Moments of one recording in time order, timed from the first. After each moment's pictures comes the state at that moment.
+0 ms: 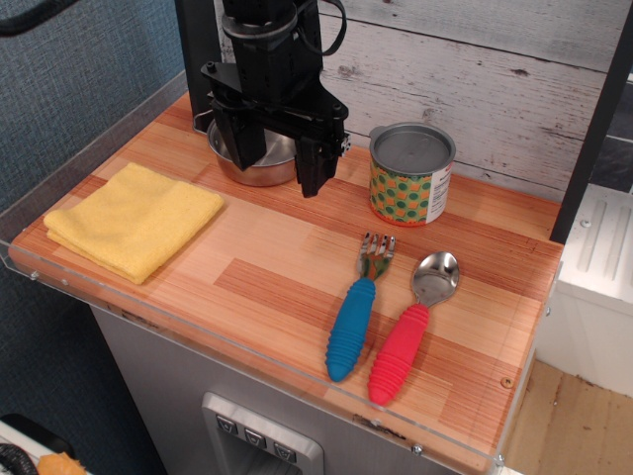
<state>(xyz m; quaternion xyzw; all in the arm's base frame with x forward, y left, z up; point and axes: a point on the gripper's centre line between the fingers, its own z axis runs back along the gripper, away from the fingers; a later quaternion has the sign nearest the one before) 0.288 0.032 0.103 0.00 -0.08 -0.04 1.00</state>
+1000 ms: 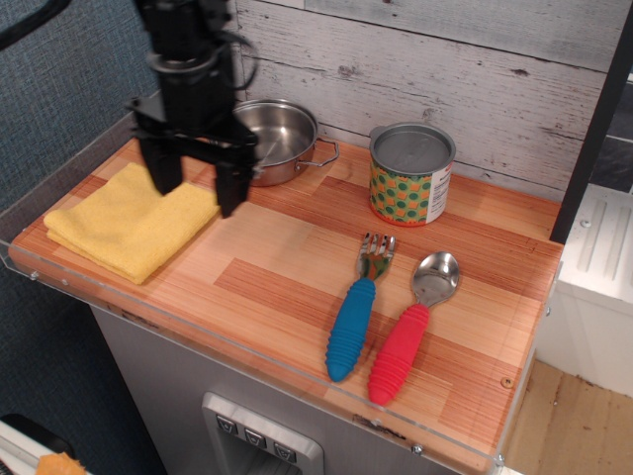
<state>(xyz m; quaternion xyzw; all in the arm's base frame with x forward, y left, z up) 0.273 0.110 0.061 0.03 -0.01 0.03 1.00</state>
